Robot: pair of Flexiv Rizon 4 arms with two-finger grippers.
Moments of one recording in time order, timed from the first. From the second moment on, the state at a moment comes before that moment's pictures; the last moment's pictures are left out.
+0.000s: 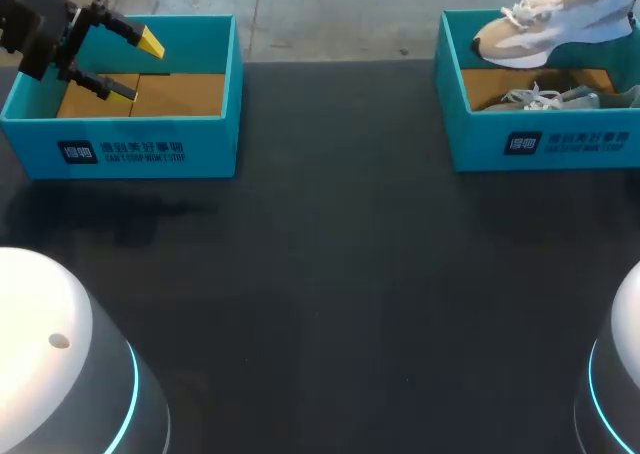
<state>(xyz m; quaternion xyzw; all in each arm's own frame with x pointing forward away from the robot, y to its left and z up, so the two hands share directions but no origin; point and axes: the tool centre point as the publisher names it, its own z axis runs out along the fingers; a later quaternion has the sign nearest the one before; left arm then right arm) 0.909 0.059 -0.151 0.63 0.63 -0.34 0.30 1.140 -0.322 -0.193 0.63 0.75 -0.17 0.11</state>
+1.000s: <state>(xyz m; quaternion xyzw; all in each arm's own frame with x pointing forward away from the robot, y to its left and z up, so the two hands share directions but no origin) 0.909 0.059 -0.151 0.63 0.63 -0.34 0.30 1.150 -0.333 -0.205 0.73 0.66 -0.12 0.11</state>
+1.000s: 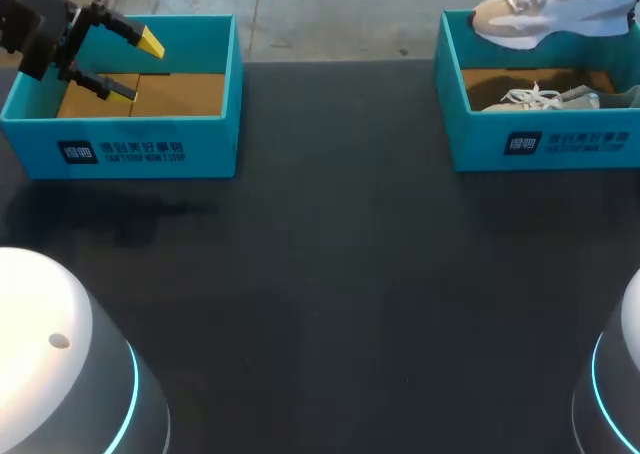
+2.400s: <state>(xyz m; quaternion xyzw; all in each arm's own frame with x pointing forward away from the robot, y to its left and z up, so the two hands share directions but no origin) 0.909 0.059 -0.151 0.63 0.63 -0.34 0.30 1.124 -0.344 -0.282 0.76 0.63 -0.14 0.11</state>
